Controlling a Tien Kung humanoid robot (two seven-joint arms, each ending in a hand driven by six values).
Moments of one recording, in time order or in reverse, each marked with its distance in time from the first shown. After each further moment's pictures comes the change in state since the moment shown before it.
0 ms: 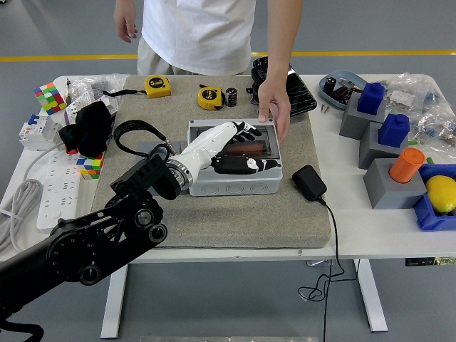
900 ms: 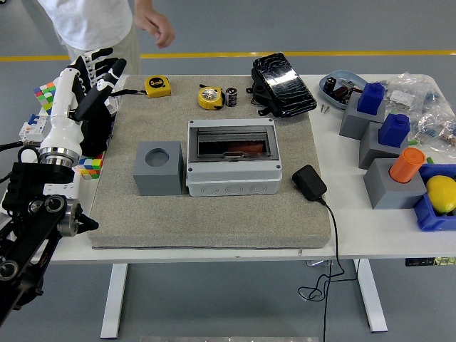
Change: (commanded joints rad) left arm 0.352 0.027 -0.604 -0.067 -0.353 0.220 -0.410; right arm 0.018 -0.019 0.016 -0.001 -0.004 -0.004 -0.003
